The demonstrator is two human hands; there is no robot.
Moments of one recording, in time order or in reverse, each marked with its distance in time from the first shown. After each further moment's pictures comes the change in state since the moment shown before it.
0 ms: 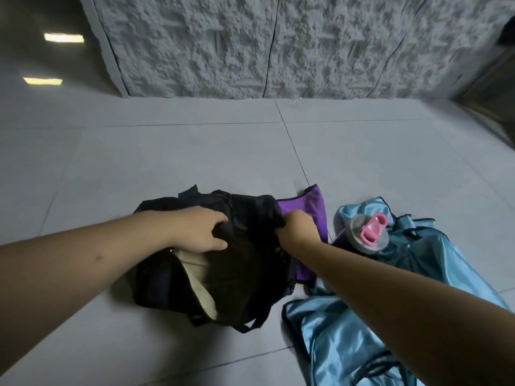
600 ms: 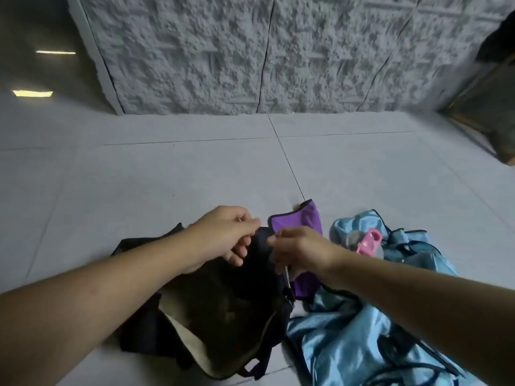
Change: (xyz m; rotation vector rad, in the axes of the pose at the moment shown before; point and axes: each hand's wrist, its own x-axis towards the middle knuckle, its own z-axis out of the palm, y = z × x) left_hand -0.029 0.063 -0.027 -1.177 0.168 0.077; right_hand -0.057 -0.014 -0.067 0.684 -0.504 -0.091
